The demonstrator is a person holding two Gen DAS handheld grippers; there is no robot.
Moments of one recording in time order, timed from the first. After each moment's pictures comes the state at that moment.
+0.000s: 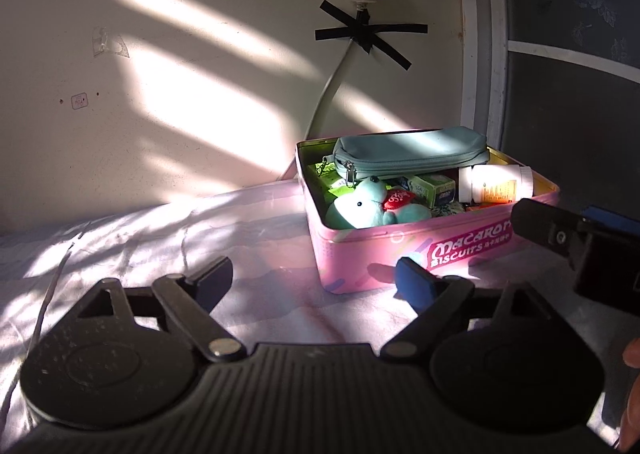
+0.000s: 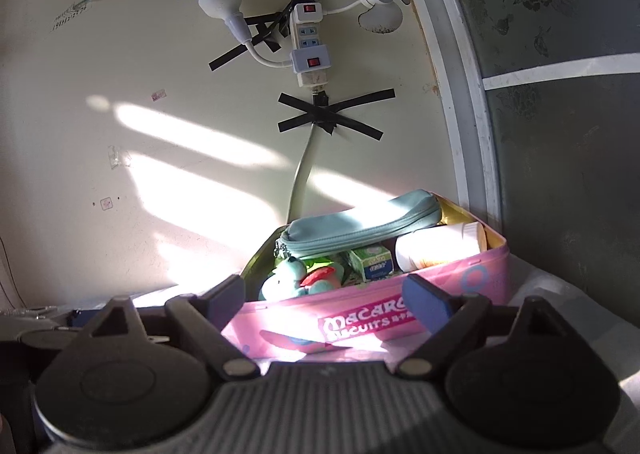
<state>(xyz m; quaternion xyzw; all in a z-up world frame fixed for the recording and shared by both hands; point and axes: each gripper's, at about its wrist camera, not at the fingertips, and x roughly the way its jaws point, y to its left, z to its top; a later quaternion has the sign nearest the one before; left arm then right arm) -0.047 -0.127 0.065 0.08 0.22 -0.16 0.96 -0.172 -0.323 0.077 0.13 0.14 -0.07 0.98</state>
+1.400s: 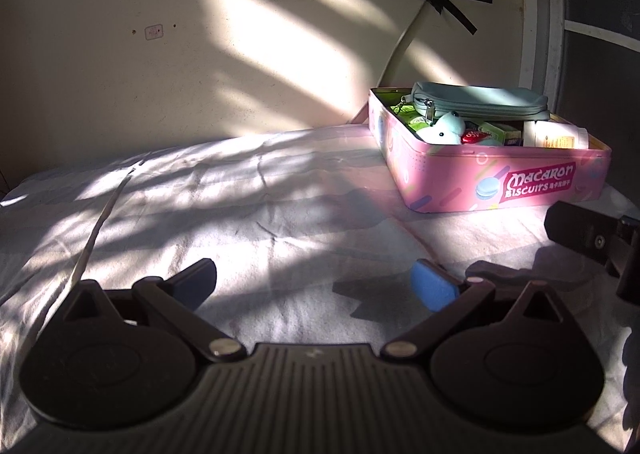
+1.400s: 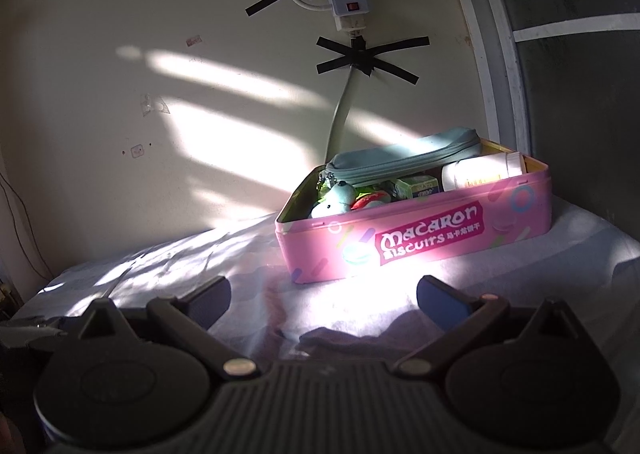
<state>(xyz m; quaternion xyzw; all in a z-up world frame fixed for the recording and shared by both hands) -0.063 -0.073 0.030 0.06 0.26 -0.09 0.96 -0.180 -0.274 0.048 0.14 0.19 -0.03 0.97</state>
